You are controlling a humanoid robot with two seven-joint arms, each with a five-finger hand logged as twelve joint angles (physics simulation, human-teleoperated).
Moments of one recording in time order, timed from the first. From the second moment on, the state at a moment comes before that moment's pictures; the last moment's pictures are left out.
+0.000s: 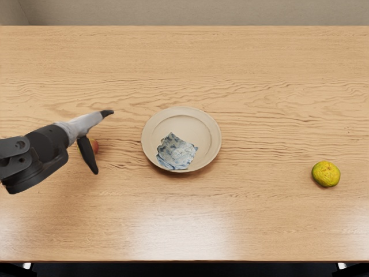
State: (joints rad) left arm -1.02 0.72 -0.10 -1.63 1.08 0.21 0.61; right arm -0.08 0.00 0.01 0.16 0.04 0.08 -0.26
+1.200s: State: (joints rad) left arm -0.96 0.72 -0.06 -1.56 1.12 0.35 0.61; right arm -0.07 0.00 0.01 0.16 0.04 0.08 -0.26
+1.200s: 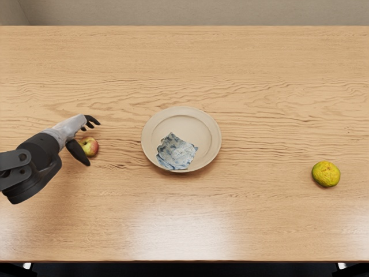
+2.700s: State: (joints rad) left arm -0.95 0.74 -0.07 -1.59 1.12 0.35 0.61; right arm -0.07 0.00 0.01 0.16 0.04 0.08 -0.26
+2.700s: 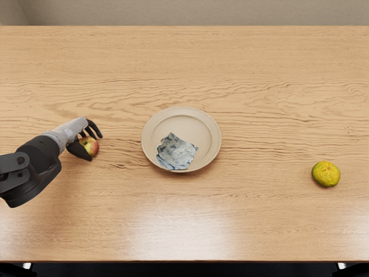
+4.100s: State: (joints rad) left arm -0.98 0.75 -0.11 -1.65 1.09 0.33 0.61; right arm -0.06 0.00 0.01 0.16 0.04 0.08 -0.26
